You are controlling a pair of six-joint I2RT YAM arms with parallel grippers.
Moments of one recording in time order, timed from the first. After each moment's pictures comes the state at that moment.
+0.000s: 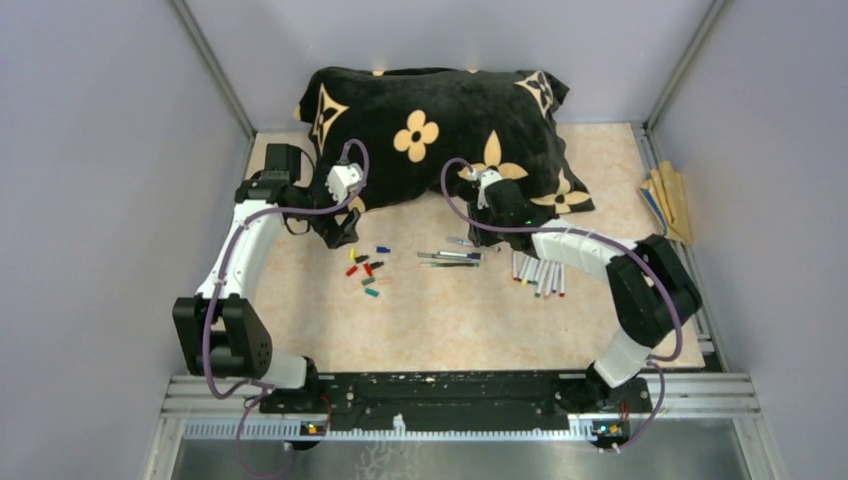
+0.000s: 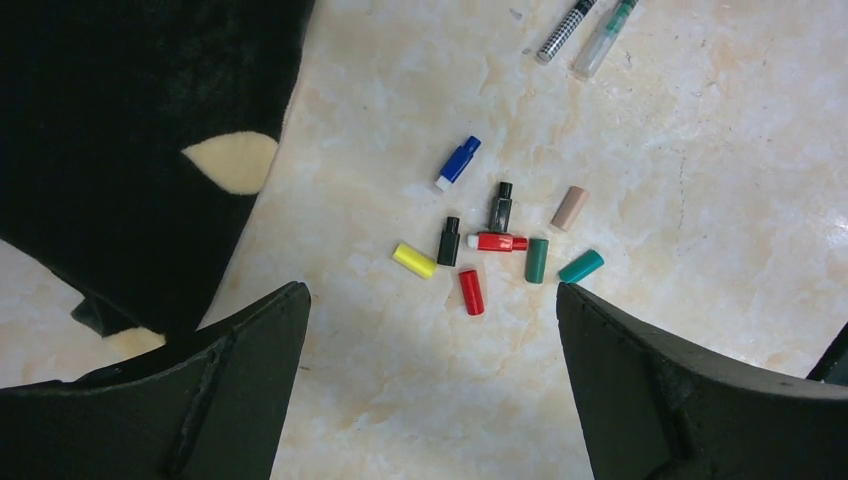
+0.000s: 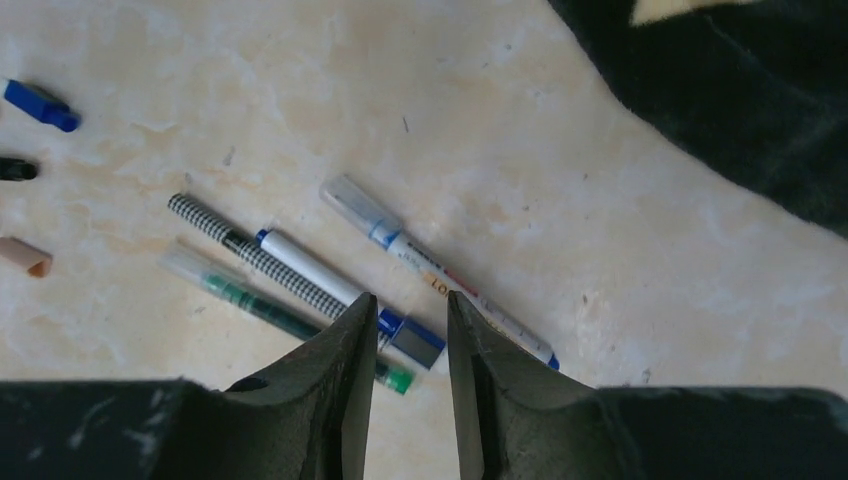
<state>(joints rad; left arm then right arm) -0.04 1.45 1.26 -0.86 0.58 0.86 0.59 1.63 0.99 -0.08 0.00 0.22</state>
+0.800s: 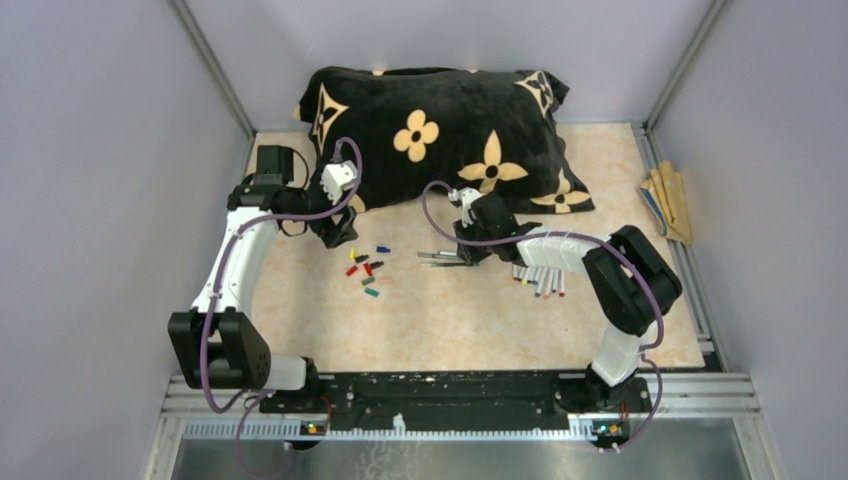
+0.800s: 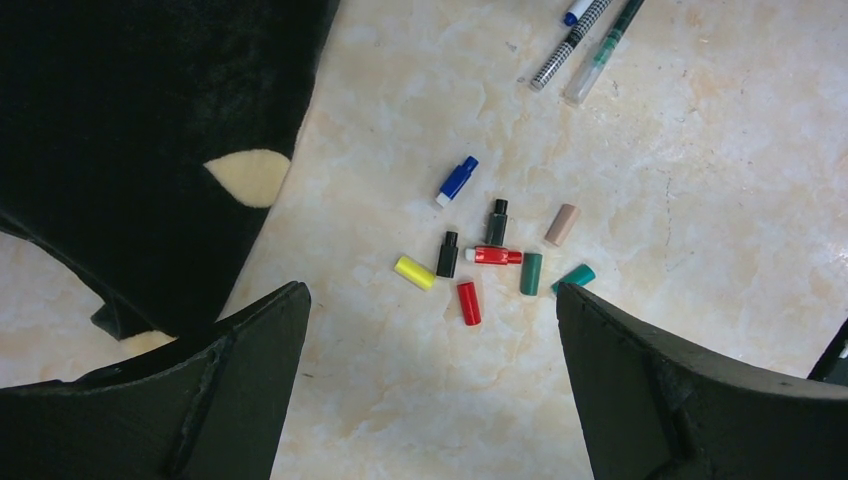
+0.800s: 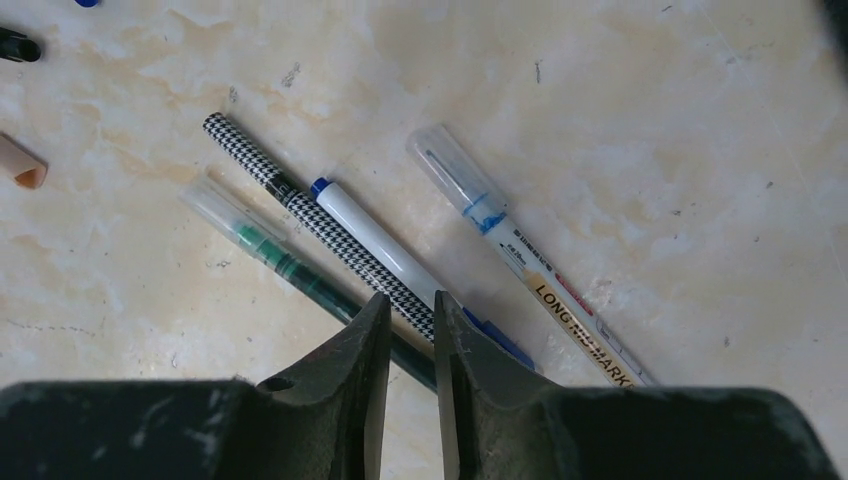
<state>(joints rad) -0.02 1.38 1.24 -0.84 0.64 0.84 0.65 1.76 0.98 -0.01 -0.11 0.13</state>
